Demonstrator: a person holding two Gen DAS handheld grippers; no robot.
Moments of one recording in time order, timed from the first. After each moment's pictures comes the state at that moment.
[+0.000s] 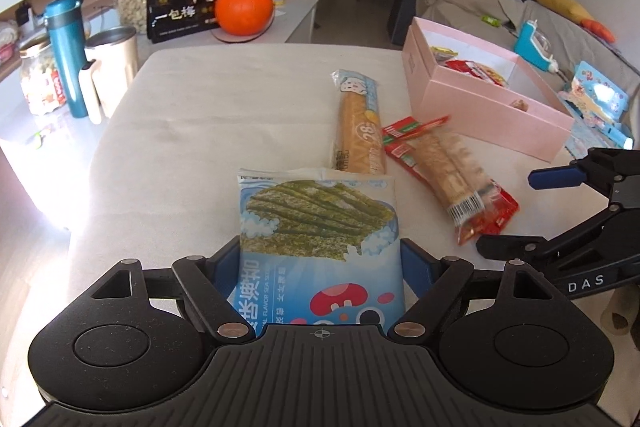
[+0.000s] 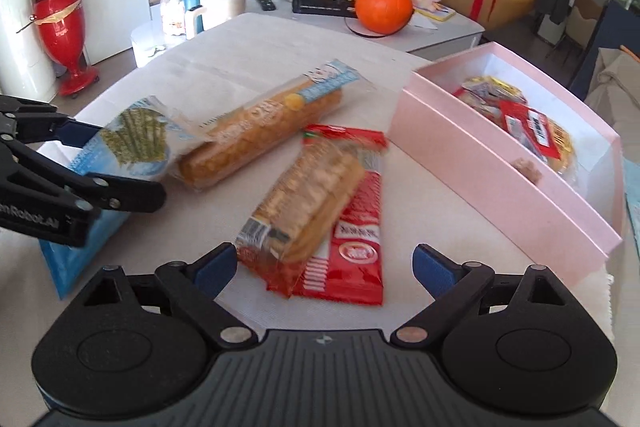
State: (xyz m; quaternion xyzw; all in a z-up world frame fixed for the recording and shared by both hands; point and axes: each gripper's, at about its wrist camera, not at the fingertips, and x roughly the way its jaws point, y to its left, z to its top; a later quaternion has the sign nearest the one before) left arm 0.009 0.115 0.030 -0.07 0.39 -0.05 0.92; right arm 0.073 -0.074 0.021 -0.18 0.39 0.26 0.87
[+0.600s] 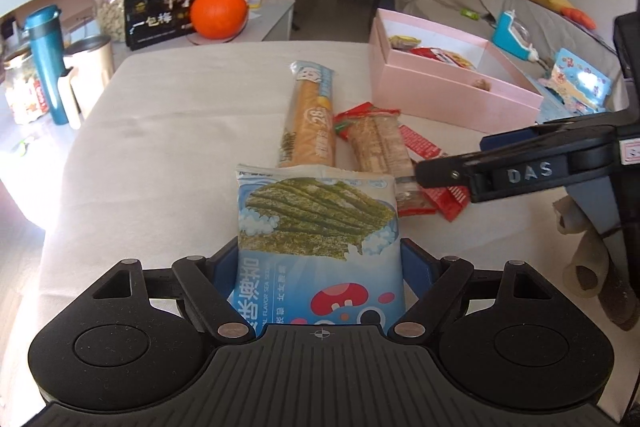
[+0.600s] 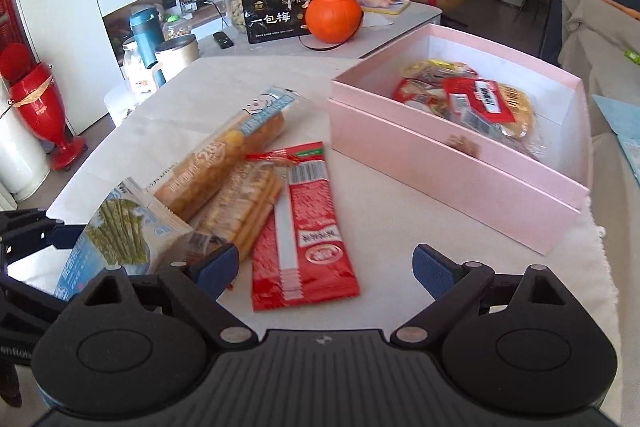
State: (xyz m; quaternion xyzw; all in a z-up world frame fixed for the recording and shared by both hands) left arm -0.004 0.092 0.024 -0.05 0.39 -0.06 0.92; right arm 0.095 -0.099 0.026 -0.06 0.40 0.24 0.88
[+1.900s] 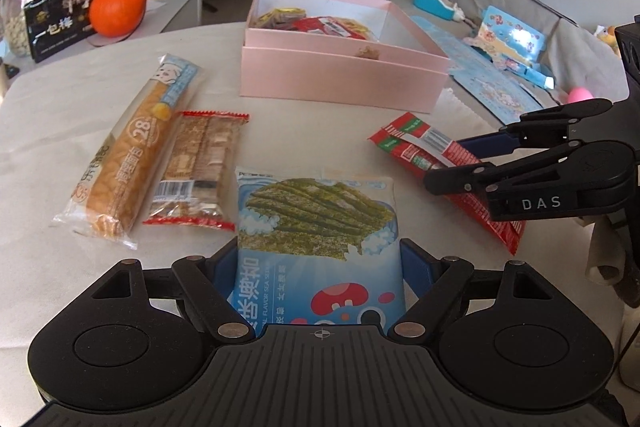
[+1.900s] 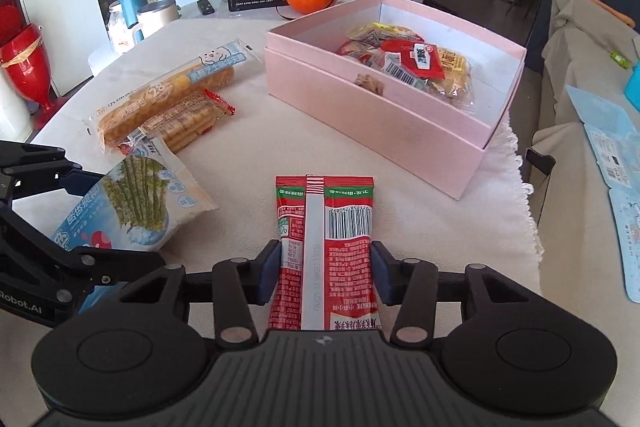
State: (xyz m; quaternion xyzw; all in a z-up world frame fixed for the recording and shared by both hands) left arm 0.026 0.016 0.022 -0.02 0.41 -0.18 0.89; right arm 0.071 -0.174 0.028 -0.11 0.41 0.22 0.88
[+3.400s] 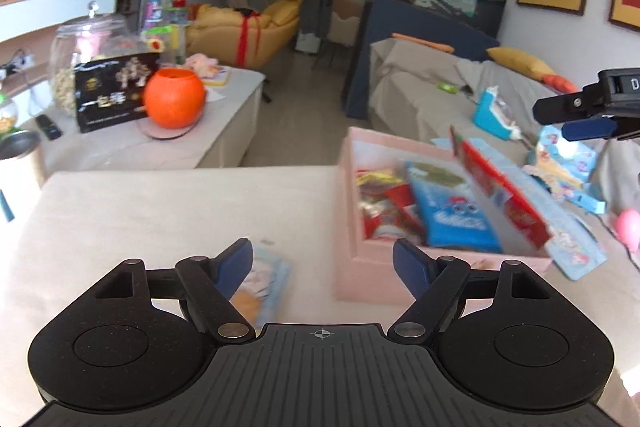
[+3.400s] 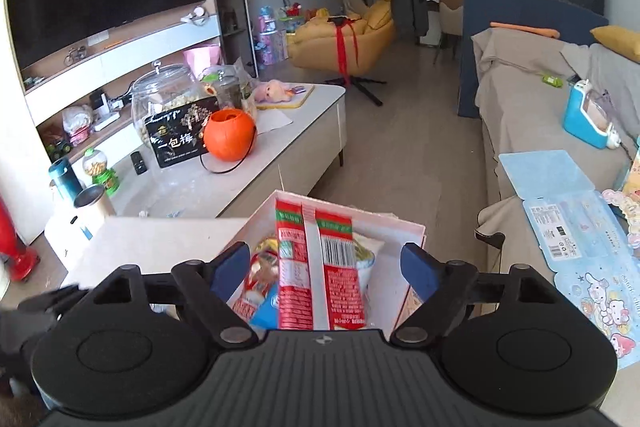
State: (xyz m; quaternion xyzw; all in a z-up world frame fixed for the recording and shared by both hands) left arm 0.123 0.072 0.057 -0.07 0.29 -0.08 0.95; right arm 0.187 -0.206 0.155 0.01 0.32 0.14 0.94
